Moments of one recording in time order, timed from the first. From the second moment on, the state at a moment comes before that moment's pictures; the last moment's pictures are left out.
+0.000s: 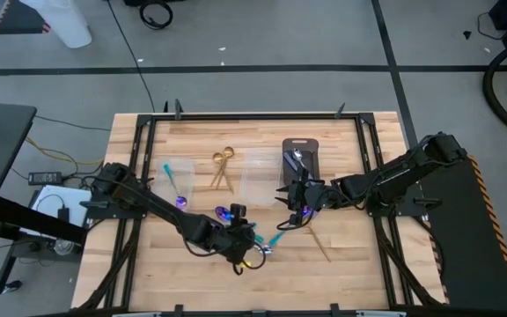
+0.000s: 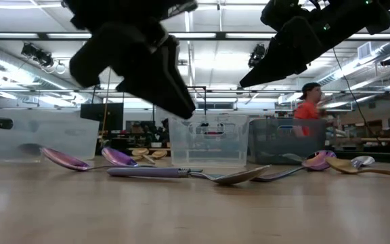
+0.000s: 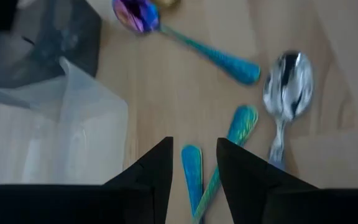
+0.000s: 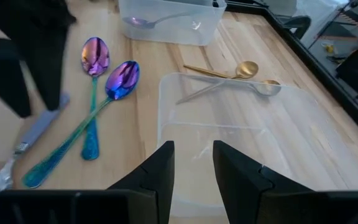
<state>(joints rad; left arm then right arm) -0.46 1.87 1.18 -0.26 -0.58 -0.04 0.25 1.39 0.66 0.16 0.48 0.07</state>
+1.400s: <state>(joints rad) -0.27 1.85 1.12 -0.27 -0.15 -0.15 0.25 1.39 0.66 0.19 0.47 0.05</state>
